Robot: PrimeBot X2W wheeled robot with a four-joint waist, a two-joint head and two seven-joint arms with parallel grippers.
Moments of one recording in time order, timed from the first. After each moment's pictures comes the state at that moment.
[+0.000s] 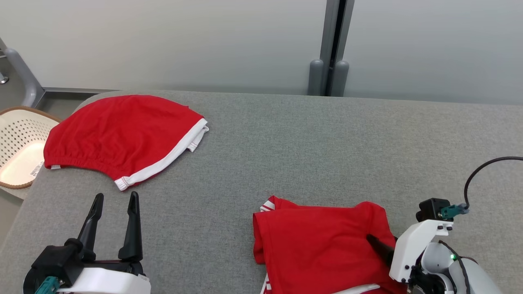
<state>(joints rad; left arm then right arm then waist) 0.05 0.26 -0.17 -0.02 -0.46 0.11 -0.23 -0.29 -0.15 0.20 0.62 0.55 0.13 0.48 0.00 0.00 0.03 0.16</state>
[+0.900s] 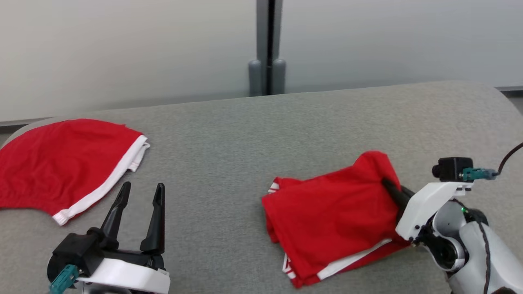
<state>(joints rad) 0.01 0.25 -0.24 -0.03 -0.47 0.07 -0.22 -0.39 -0.24 0.31 0.54 0.69 0.13 0.33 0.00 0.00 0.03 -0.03</state>
